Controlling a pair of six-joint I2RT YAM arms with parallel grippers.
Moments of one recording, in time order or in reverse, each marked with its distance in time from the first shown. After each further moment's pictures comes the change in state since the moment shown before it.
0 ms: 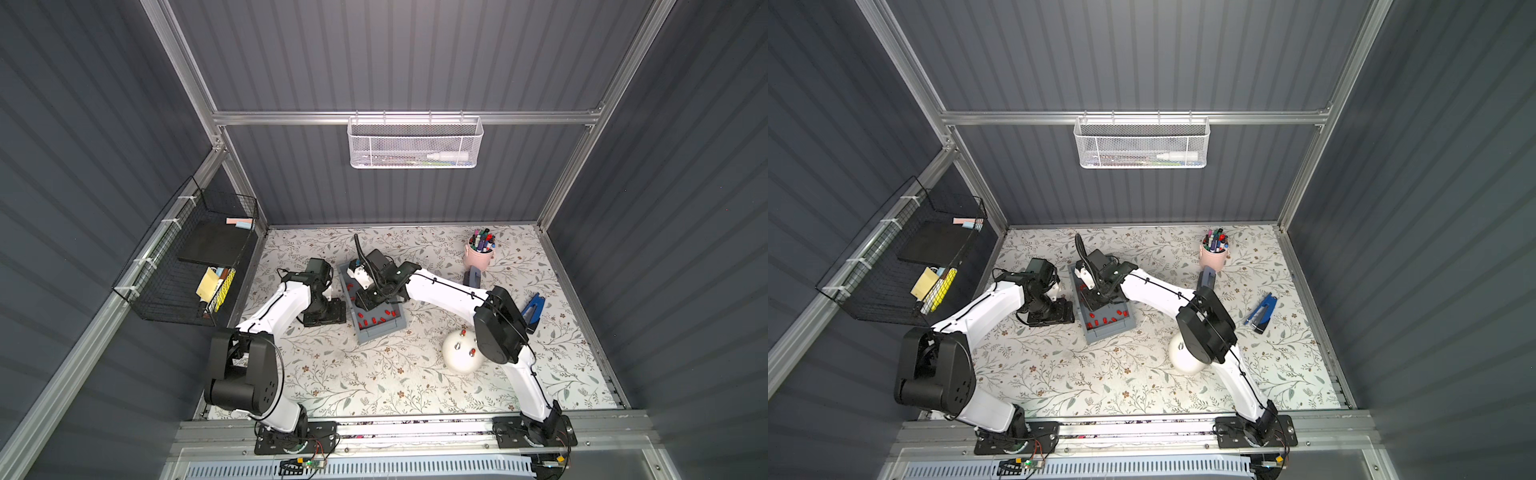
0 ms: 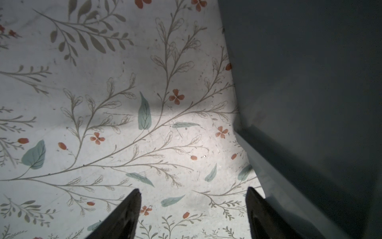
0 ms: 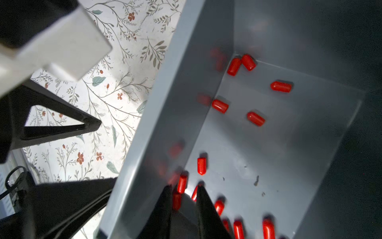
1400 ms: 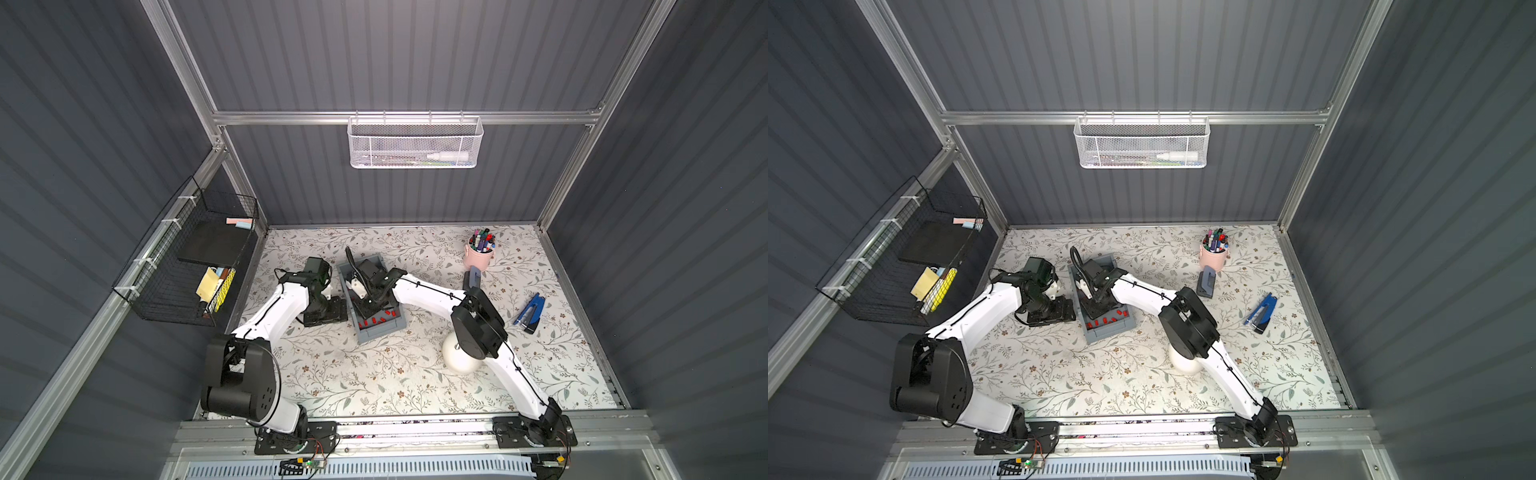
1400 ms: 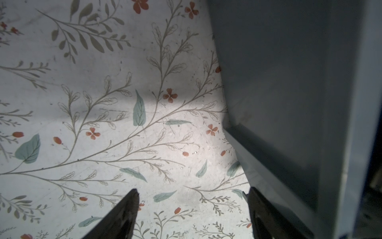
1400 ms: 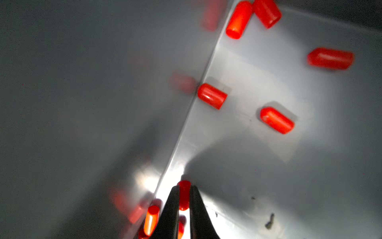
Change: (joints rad) left arm 0.000 -0.039 0.000 -0.002 0.032 -0.038; right arm 0.007 0.173 0.116 -0.077 0.040 -0.025
